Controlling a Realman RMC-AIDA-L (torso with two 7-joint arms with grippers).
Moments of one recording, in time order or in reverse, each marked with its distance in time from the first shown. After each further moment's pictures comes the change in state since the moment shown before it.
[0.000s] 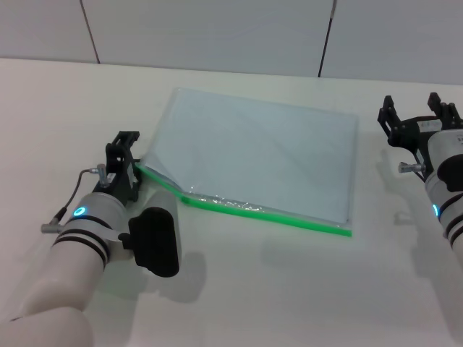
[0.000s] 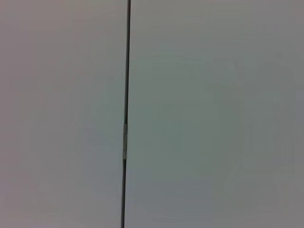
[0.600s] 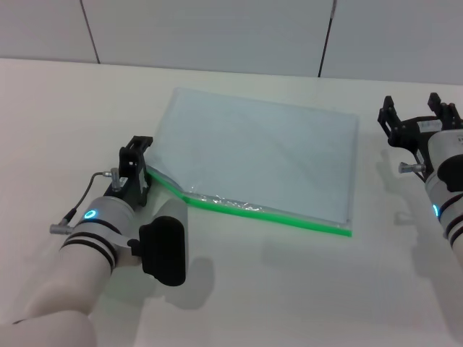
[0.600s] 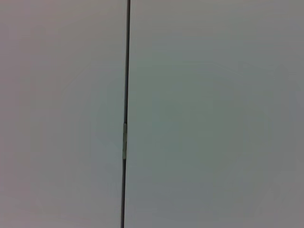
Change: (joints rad) left arm 0.003 -0.002 0.000 0.022 0.024 0.024 0.056; right arm -0.001 0.000 0.000 0.000 0.000 0.000 0.000
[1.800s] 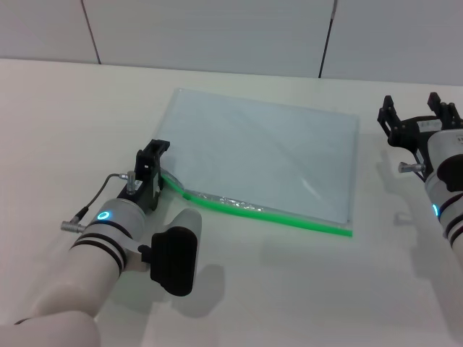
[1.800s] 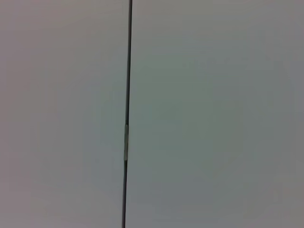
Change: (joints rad) left arm 0.001 0.000 -0.001 0.024 0.032 0.045 0.086; right arm 0.001 0.000 0.000 0.000 0.000 0.000 -0.002
